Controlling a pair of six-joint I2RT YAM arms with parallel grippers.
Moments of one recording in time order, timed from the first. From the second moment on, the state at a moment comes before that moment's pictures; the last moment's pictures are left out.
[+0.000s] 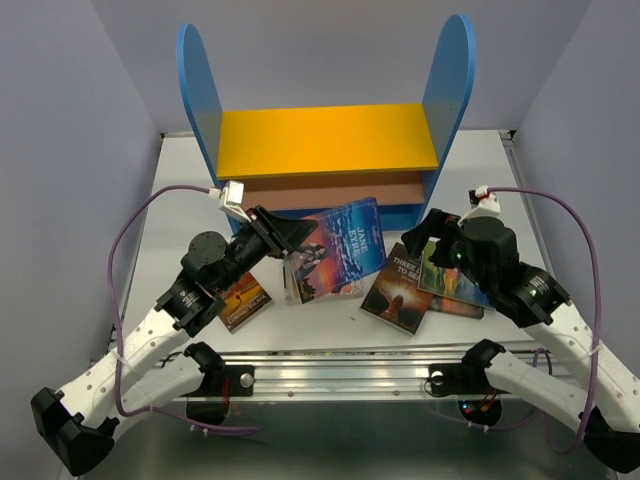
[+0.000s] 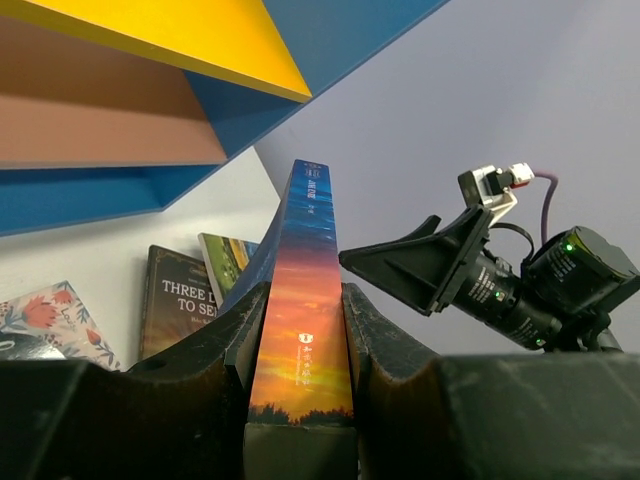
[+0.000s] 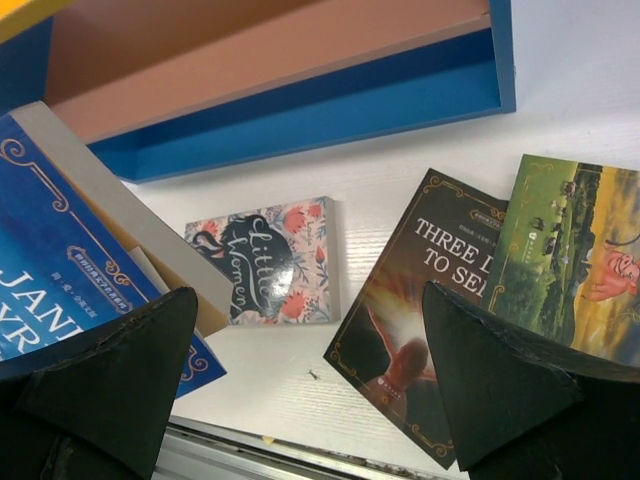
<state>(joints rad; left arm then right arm) -0.71 0.74 0.69 0.13 0.06 -0.94 0.64 0.76 0.95 -0.64 0.30 0.68</state>
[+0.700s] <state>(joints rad) -0.73 0.73 0.22 0.16 0.03 -1.13 0.64 0.77 0.87 -0.65 0.30 0.72</state>
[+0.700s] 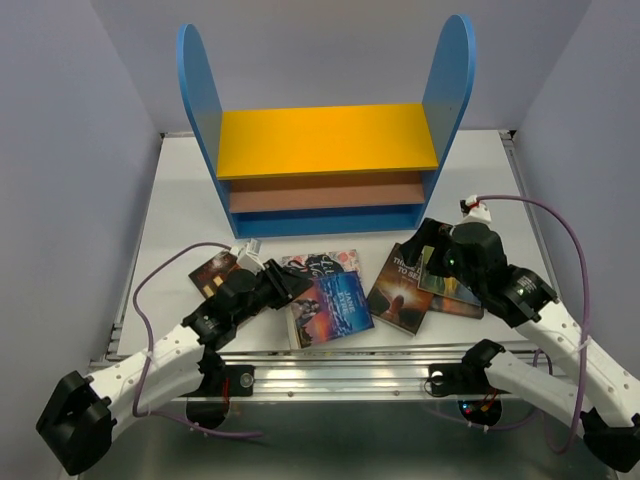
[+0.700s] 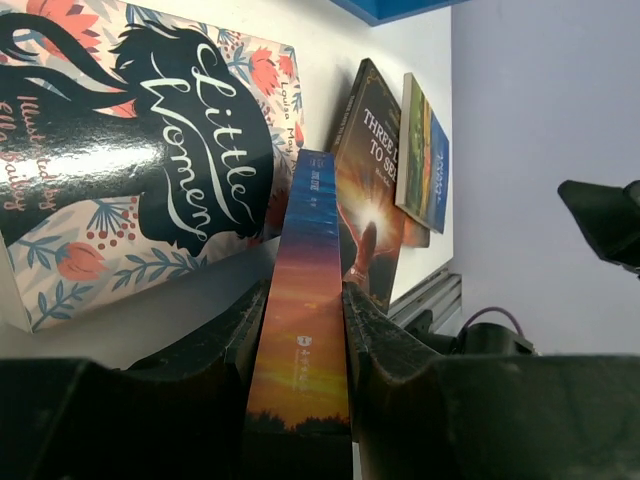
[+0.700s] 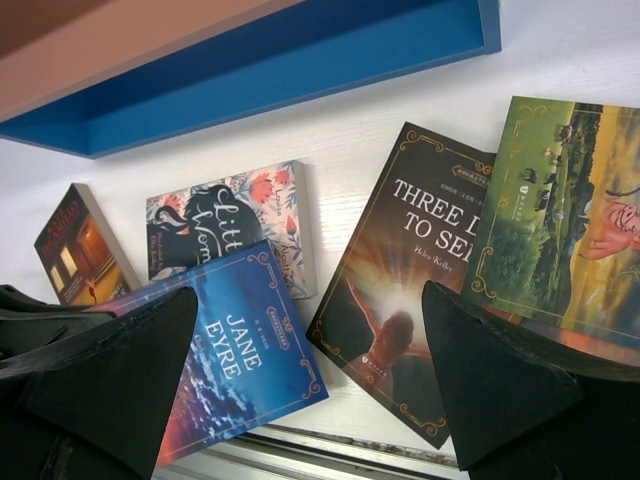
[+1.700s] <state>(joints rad) -0.74 0.52 0.53 -0.09 -0.16 -1.08 0.64 0.77 0.74 -0.60 0.10 0.76</state>
